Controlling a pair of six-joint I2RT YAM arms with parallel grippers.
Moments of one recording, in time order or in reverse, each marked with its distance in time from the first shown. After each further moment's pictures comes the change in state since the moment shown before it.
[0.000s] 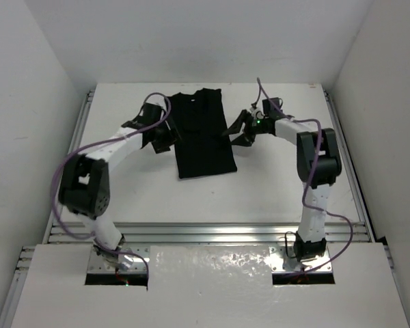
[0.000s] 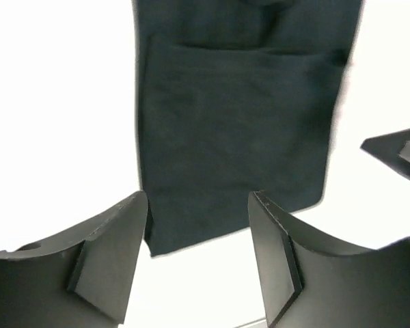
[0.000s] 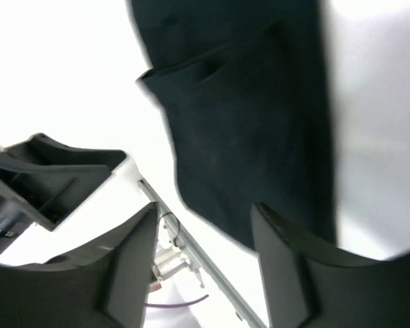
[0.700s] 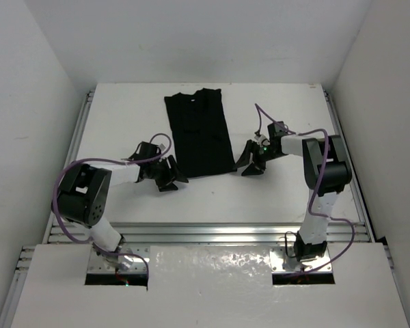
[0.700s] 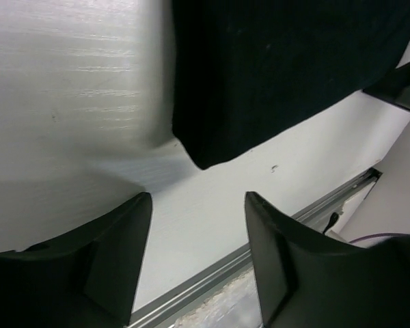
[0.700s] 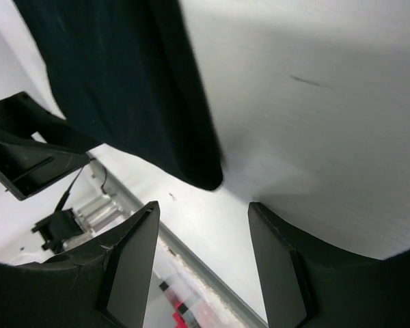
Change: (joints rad) left arm 0.004 -0.148 -0.546 0.328 0.330 -0.055; right arm -0.031 -0.197 -0.365 -0.180 0.072 -0.338
